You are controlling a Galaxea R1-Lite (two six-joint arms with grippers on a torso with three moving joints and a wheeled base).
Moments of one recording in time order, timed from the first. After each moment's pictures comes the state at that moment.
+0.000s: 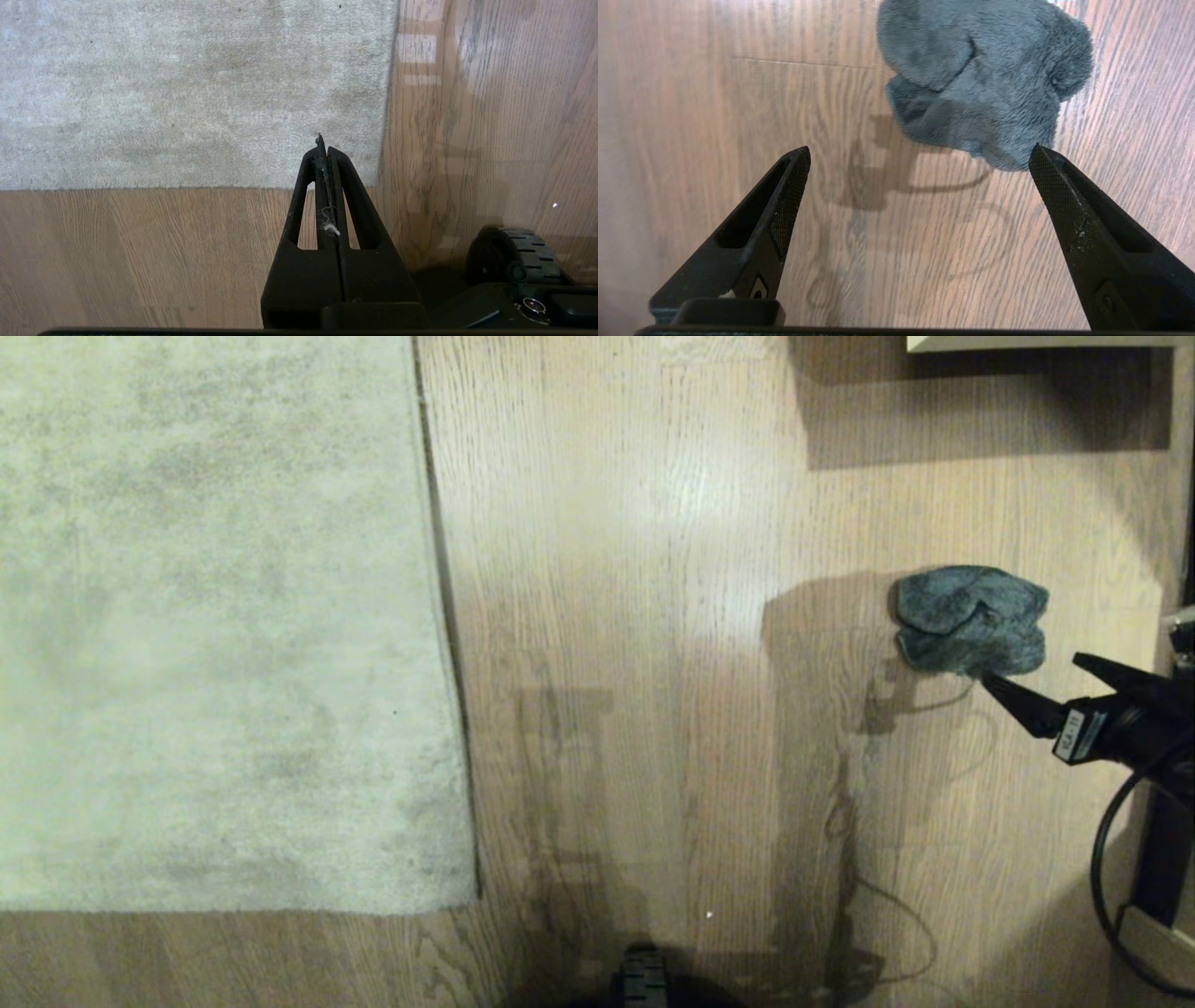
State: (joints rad) left arm 0.00 0.00 0.00 0.00 0.01 -0.04; right arm -0.18 1.53 -0.37 -1.17 0.30 -0.10
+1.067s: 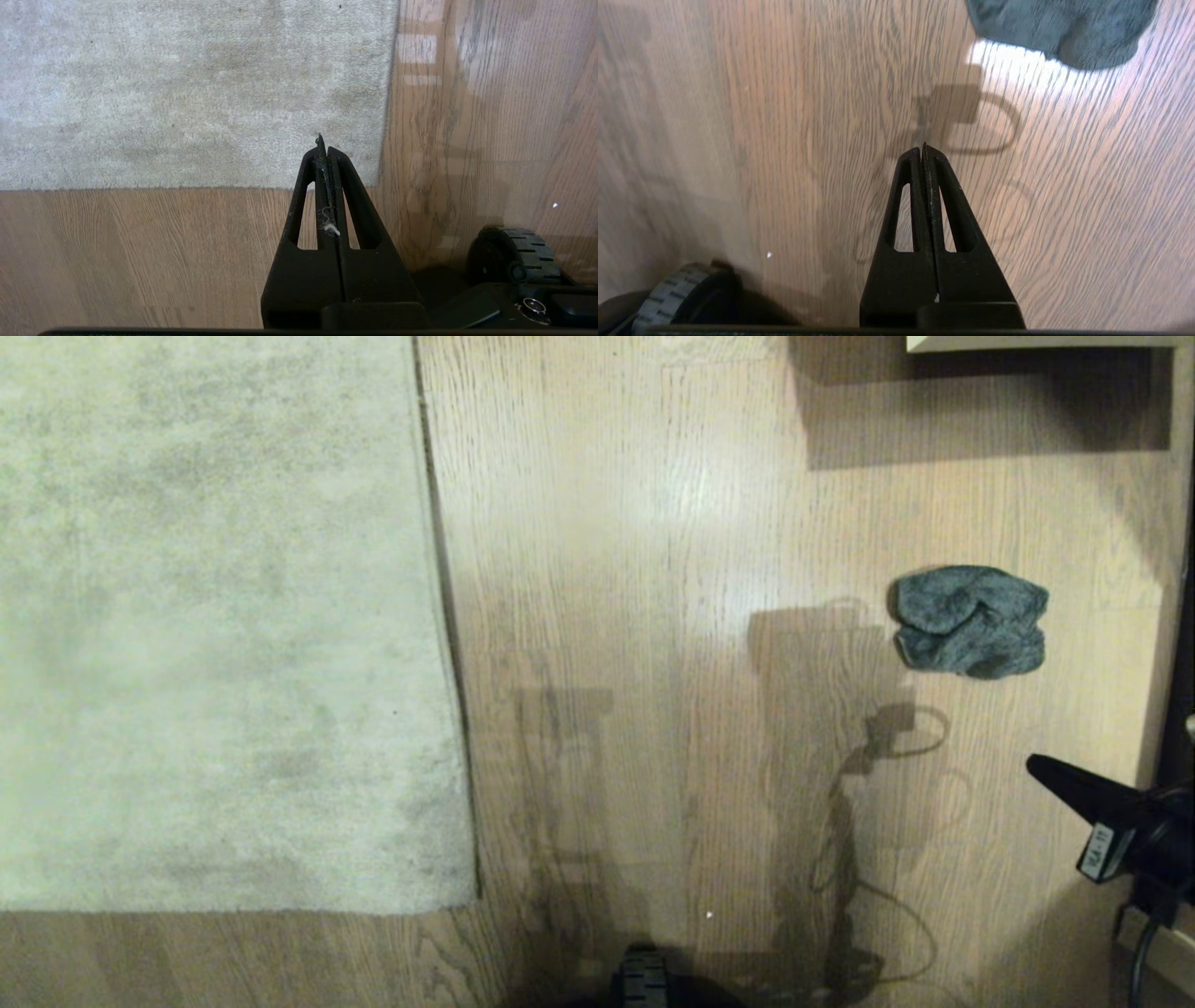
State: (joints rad) left arm 0.00 0.00 0.00 0.00 0.01 -0.04; right arm -0.18 1.41 -0.07 -1.23 0.40 -0.10
